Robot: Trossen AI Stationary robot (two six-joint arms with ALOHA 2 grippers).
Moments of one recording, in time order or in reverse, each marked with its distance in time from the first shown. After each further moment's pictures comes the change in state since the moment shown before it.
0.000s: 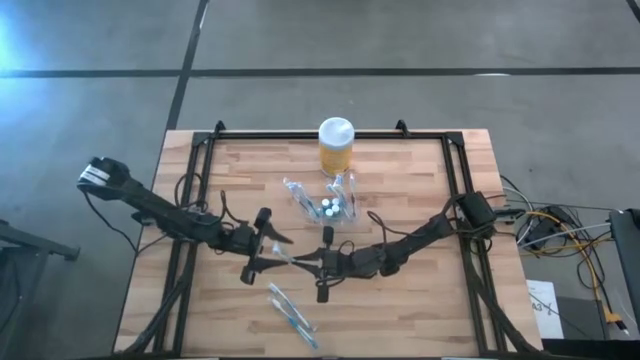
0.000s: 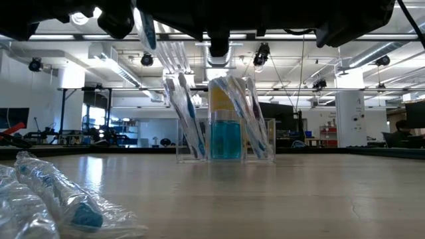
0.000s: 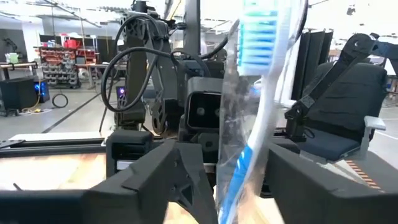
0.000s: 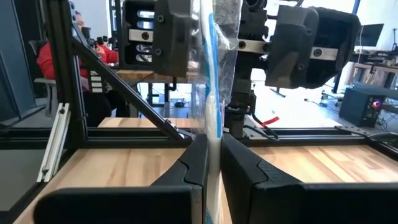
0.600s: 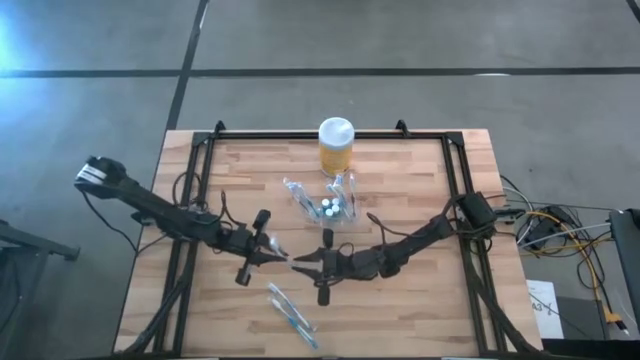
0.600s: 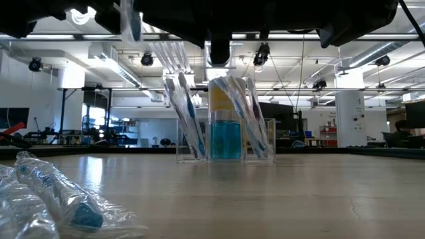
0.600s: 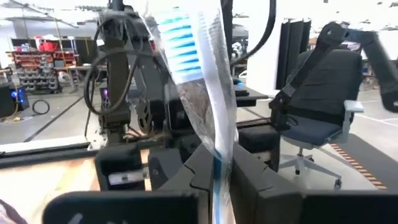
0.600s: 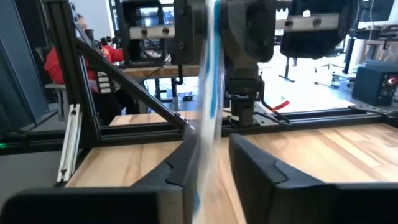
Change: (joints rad) left arm 0.000 -0.057 -0.005 -0.073 0.083 0.048; right arm 0.010 0.000 -0.001 -0.036 0.000 0.109
